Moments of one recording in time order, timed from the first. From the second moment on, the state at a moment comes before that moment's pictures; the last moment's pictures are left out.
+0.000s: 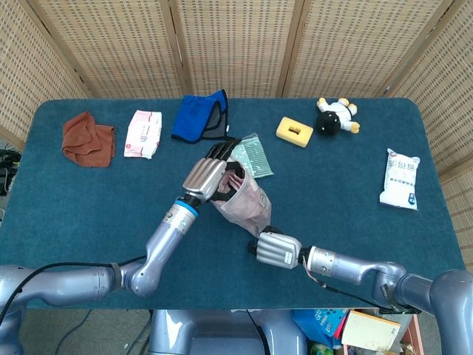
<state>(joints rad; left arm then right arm) -1.04 -1.66 -0.40 -1.51 0.85 0.97 0.29 0.92 -1.50 -0.15 -1.14 -2.03 1.09 -0.48</state>
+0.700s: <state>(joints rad) -1.03 -1.67 -0.39 -1.49 0.84 0.96 0.25 0.90 -1.58 -0.12 -1.07 -1.95 0.99 -0.52</state>
